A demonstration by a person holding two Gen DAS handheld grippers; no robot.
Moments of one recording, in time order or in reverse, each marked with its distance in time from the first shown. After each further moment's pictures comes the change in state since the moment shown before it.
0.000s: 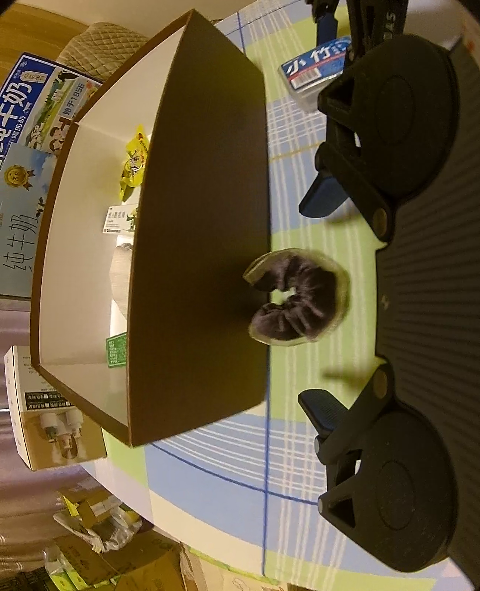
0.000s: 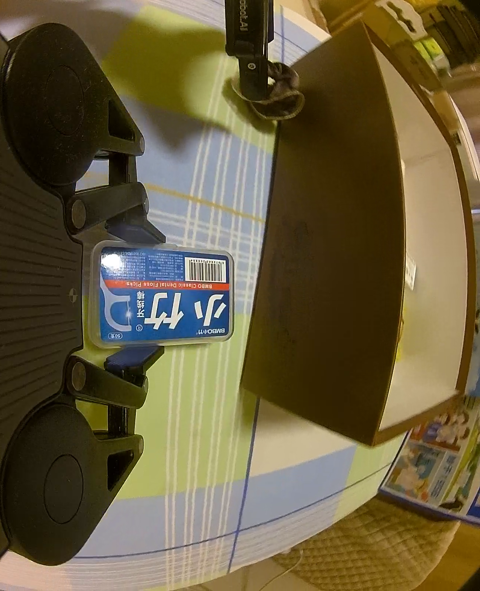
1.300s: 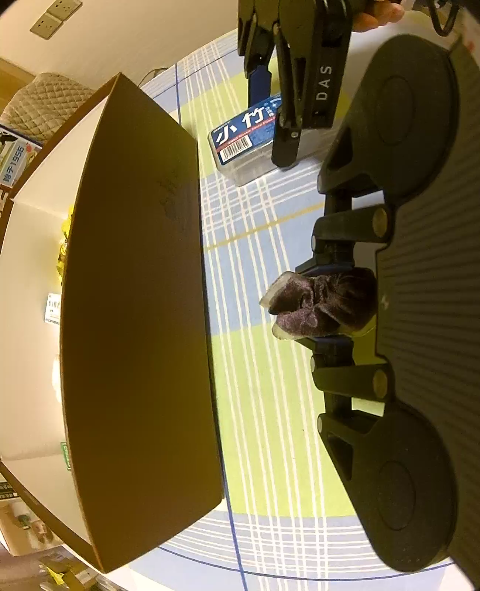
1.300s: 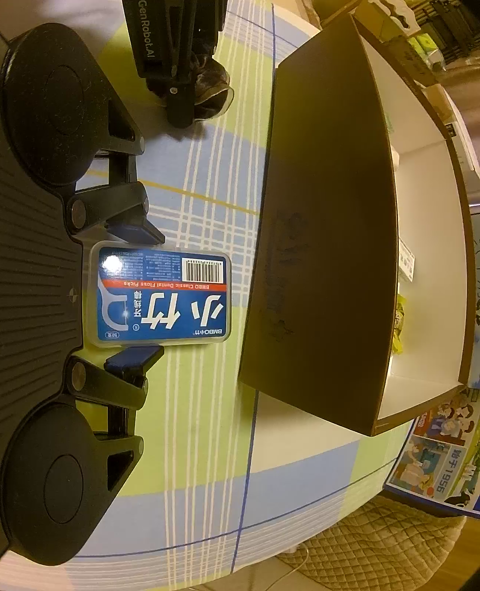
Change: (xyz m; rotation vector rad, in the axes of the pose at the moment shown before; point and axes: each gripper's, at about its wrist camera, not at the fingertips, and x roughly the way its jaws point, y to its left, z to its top) left arm 0.000 -0.050 -0.013 0.103 0.167 -0.158; right arm 0.002 -0.003 0.005 0.013 0.004 0.006
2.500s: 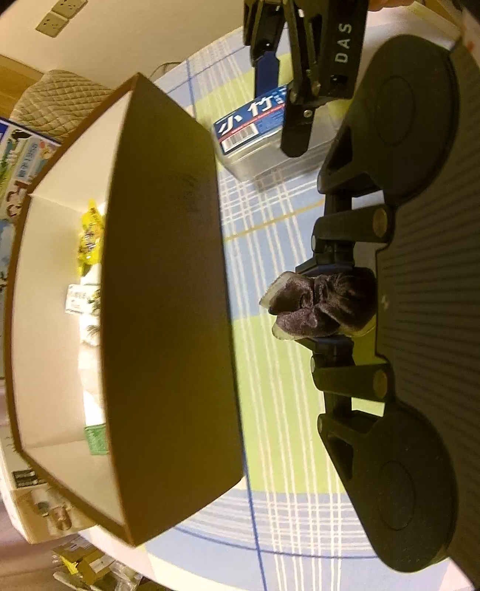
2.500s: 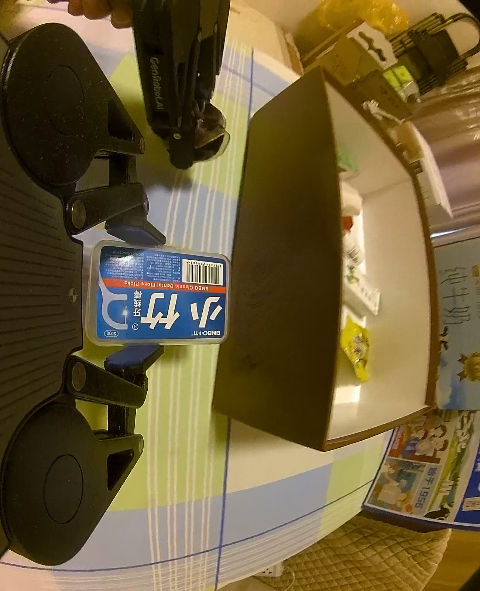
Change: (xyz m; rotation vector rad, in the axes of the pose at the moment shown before) left arm -0.014 0.006 0.008 -0.007 -0.051 0.033; right arm -0.031 0.004 0.007 -0.001 -0.083 0.133
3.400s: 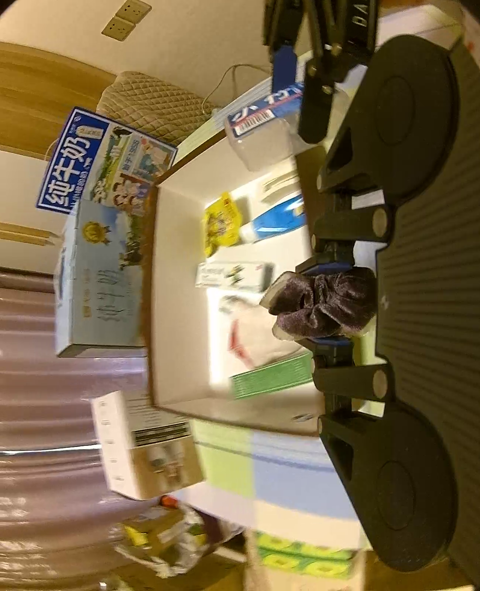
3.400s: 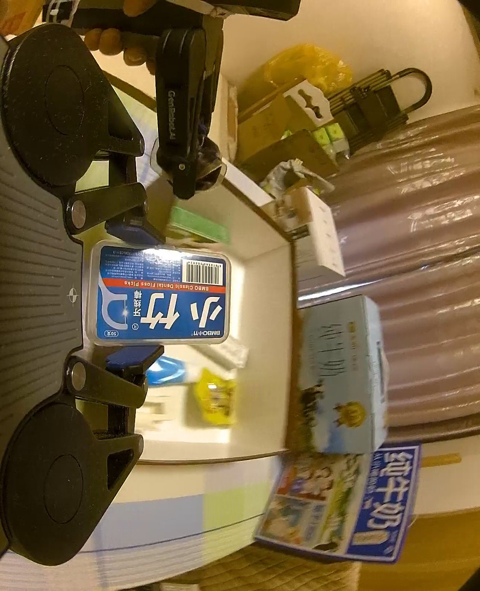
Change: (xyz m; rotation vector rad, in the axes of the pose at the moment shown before) left arm -0.087 0.023 0.088 0.004 -0.204 0.044; right arm -0.070 0.023 0.092 -0.057 -0.226 0.158
